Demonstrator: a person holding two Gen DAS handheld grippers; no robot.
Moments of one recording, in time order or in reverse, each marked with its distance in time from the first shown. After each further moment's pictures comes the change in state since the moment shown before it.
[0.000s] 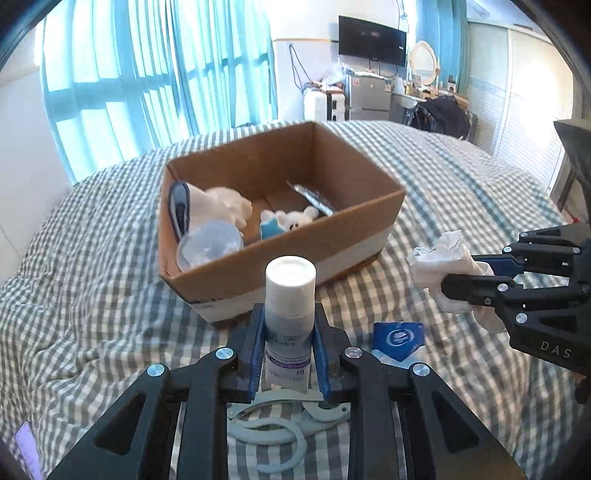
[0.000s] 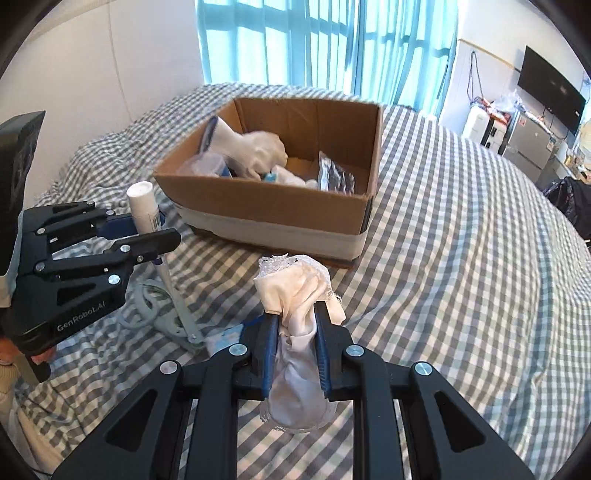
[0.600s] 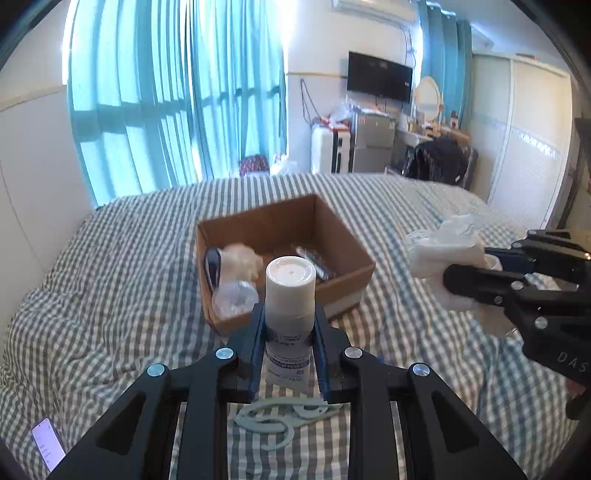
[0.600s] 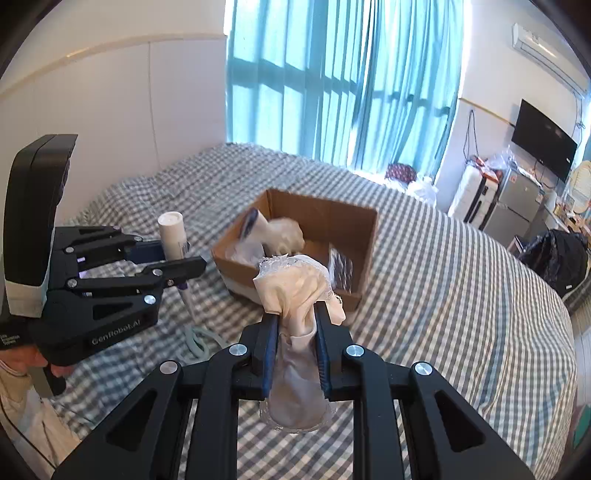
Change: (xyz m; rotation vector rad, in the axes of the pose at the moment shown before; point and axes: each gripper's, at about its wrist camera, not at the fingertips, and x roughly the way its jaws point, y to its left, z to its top) left arm -0.092 0.004 0.033 -0.059 -0.118 0.007; right arm -0.112 0.032 0.037 -0.077 -0.198 -0.016
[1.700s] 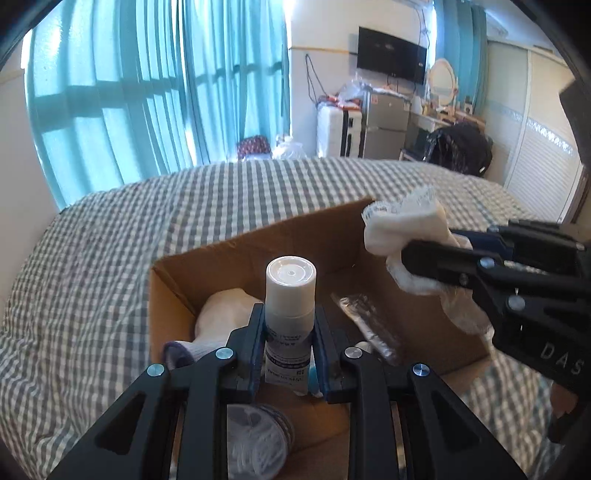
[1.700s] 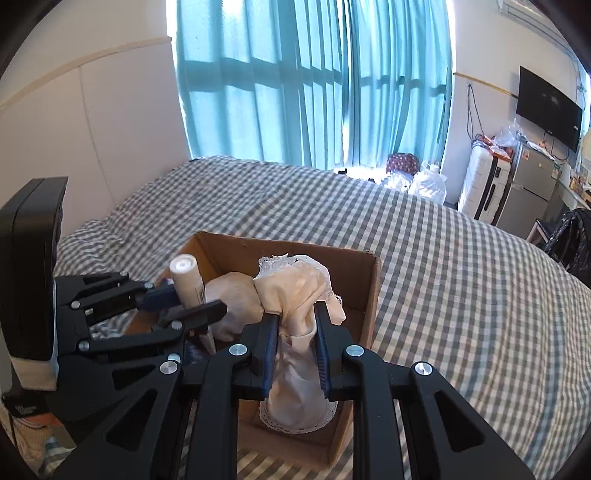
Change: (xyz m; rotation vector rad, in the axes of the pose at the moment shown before) left arm 0.193 0.035 0.054 0.010 0.099 0.003; right arm 0.195 -0.081 0.081 0.127 0.006 0.042
